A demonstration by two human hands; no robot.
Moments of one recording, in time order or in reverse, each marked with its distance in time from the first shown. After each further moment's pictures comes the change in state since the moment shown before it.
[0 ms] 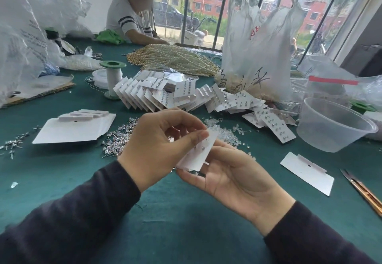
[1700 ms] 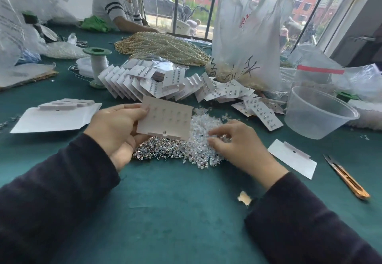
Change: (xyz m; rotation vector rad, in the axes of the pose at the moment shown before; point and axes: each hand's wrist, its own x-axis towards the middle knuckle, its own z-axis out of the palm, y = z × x) left_hand 0.013 -0.018 -0.013 -0.584 0.429 -0.825; right_hand 0.002 -0.033 -0.055 -1.812 0.592 -0.206
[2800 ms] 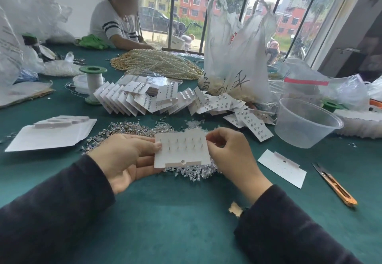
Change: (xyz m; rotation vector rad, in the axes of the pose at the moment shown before) left_hand -0.015 -0.005 0.004 0.245 -0.213 -0.194; right_hand 0.000 -0.005 0.007 0.343 0.210 0.046
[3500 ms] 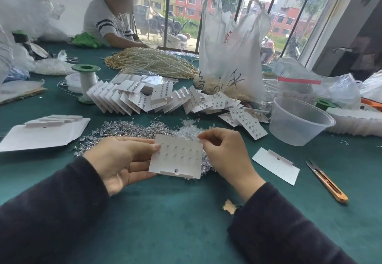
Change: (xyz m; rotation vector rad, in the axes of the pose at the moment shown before) left_hand -0.001 -0.003 0.000 0.041 0.013 -0.031; right_hand 0.000 0.002 0.002 0.075 0.032 0.064
